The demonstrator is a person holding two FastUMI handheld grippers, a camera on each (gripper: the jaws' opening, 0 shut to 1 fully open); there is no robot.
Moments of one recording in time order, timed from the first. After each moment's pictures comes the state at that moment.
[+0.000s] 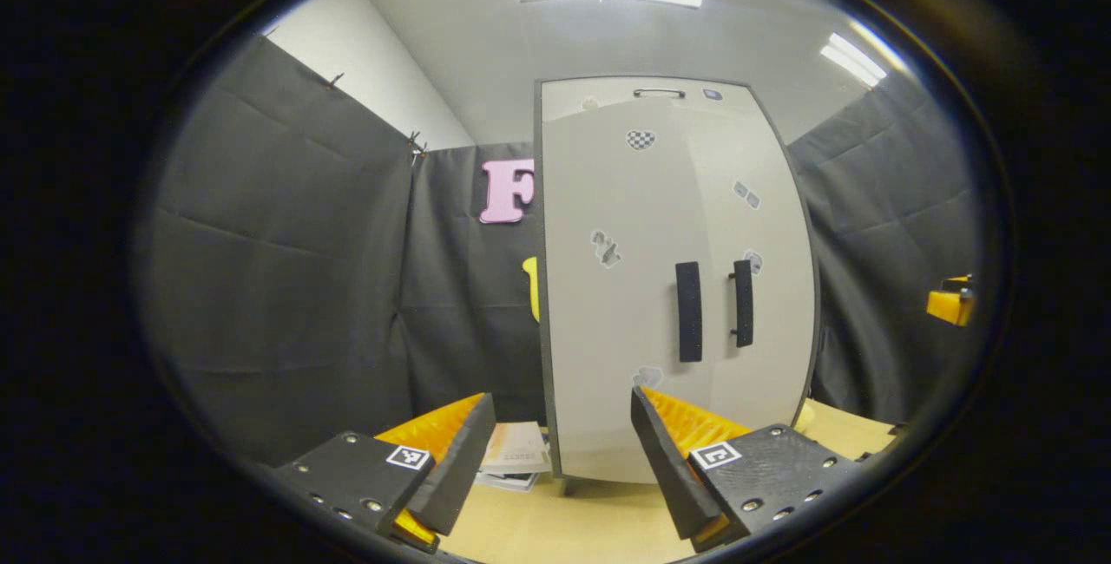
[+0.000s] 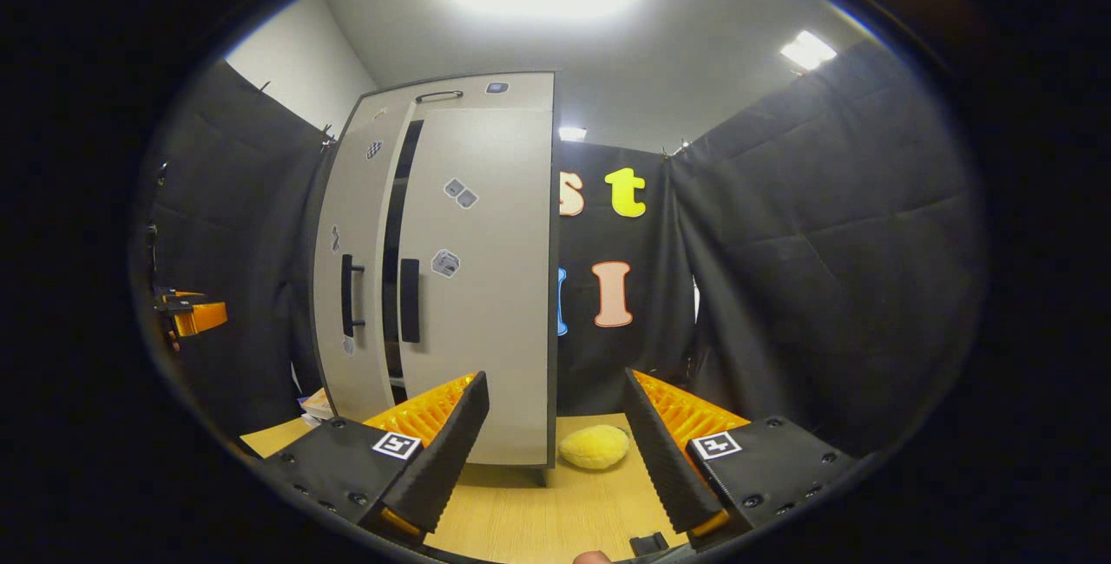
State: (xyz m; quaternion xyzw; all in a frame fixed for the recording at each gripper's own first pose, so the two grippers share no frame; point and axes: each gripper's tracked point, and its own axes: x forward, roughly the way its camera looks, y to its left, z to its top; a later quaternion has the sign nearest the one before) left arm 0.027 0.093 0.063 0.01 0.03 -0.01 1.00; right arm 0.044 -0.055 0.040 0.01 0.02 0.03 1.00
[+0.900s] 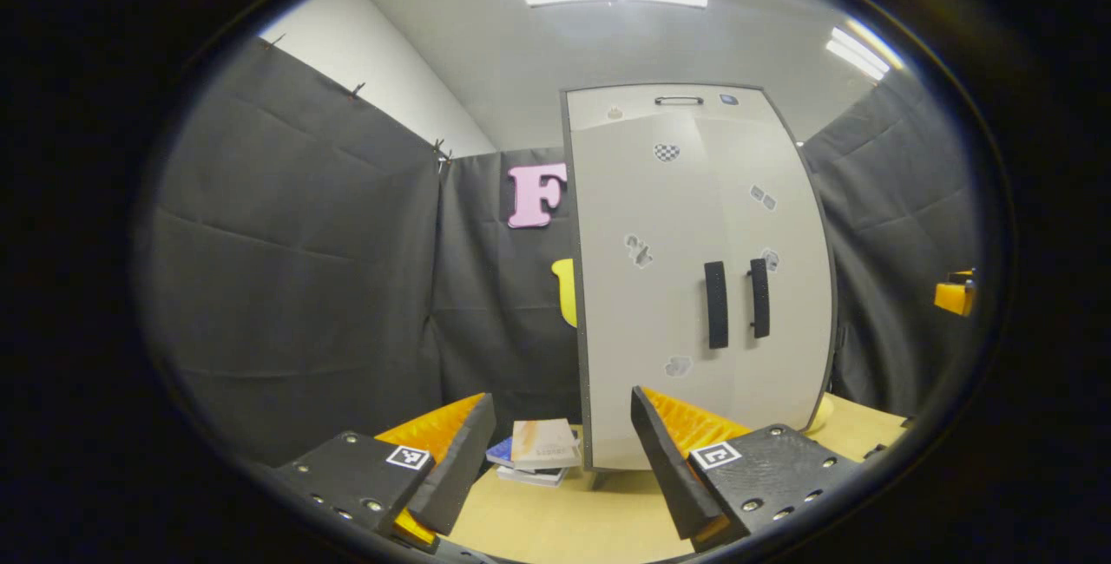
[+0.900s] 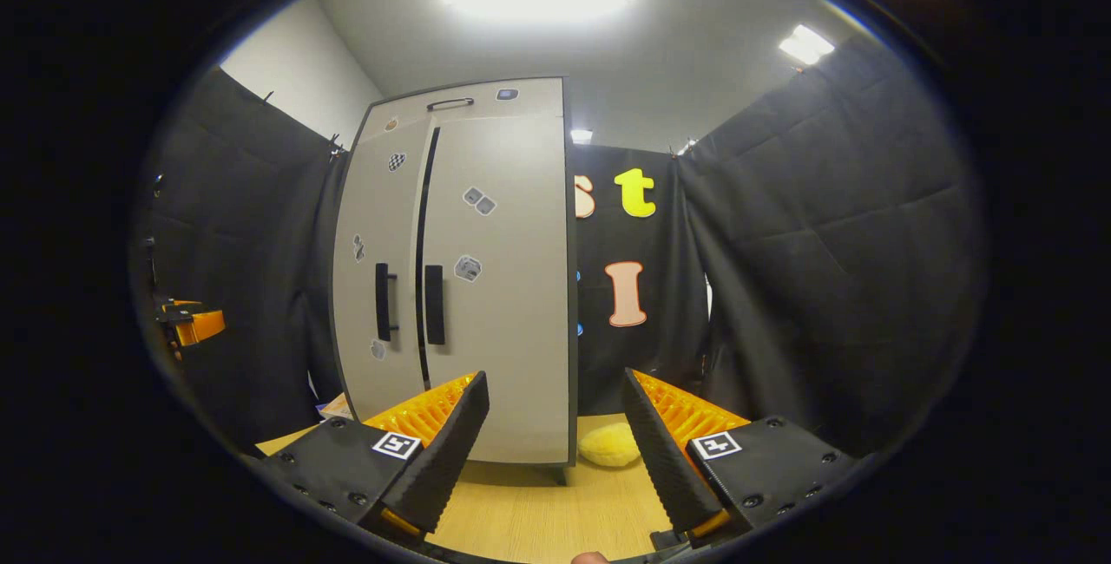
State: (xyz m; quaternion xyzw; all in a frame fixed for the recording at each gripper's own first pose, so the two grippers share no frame) left arm -0.014 0.127 0.068 0.02 0.03 0.02 1.00; right arm 0.035 -0.040 0.041 0.03 0.02 0.04 1.00
